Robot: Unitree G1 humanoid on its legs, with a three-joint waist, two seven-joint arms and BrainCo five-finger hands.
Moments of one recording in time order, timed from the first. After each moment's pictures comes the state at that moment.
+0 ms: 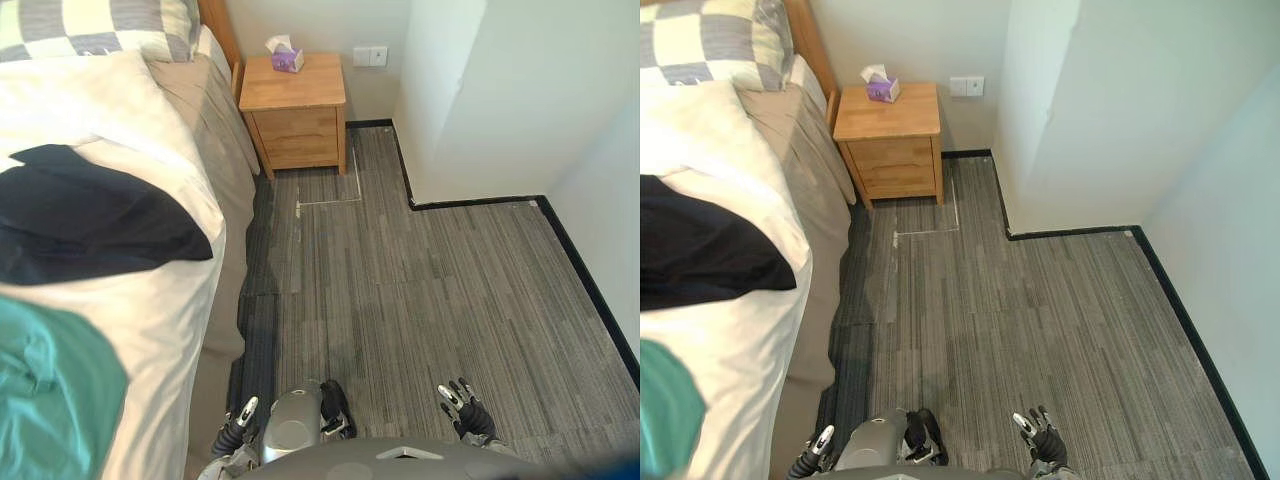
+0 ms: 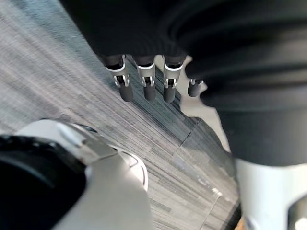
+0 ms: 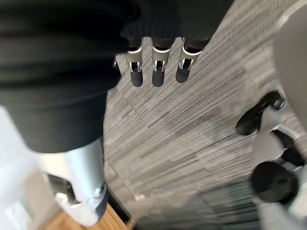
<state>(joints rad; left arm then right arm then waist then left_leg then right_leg) 0.20 0.02 0.41 1.04 -0.39 -0.18 -0.22 0.14 0.04 -0.50 1.05 0.25 -0.23 0.38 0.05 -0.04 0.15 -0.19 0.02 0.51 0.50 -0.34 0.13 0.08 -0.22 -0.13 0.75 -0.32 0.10</state>
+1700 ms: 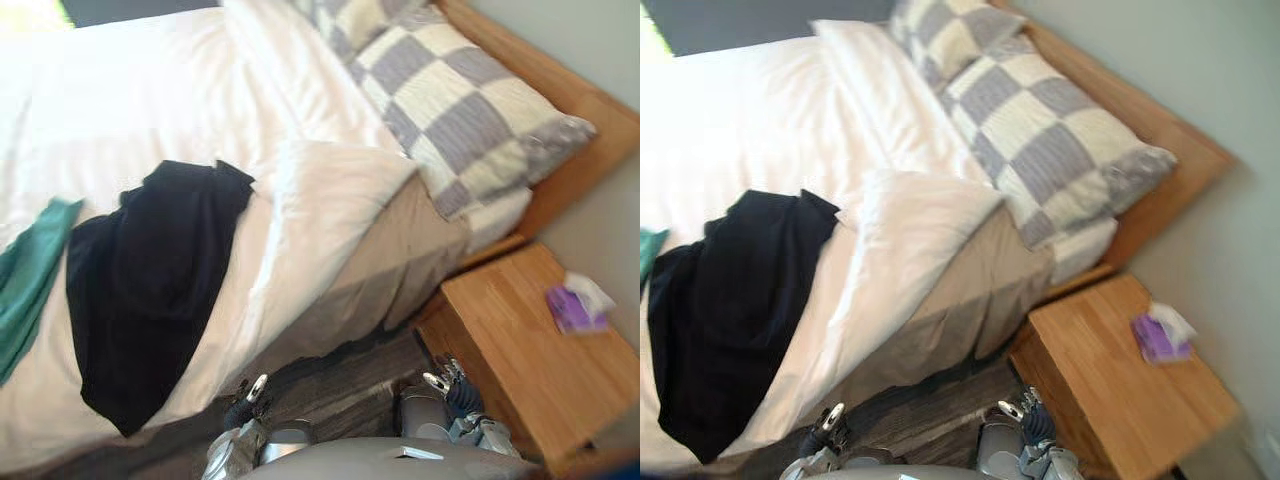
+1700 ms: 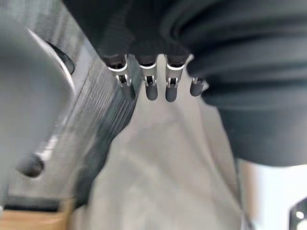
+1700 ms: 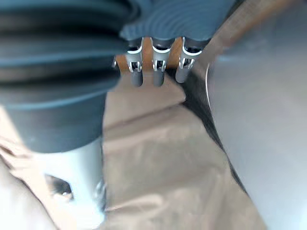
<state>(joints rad) 0.15 -0.03 0.44 1.08 -0.48 -0.19 -0.24 0.15 -0.03 -0.19 0.98 0.21 -0.34 0.33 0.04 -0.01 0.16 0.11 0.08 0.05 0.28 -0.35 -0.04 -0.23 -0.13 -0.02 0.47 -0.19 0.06</state>
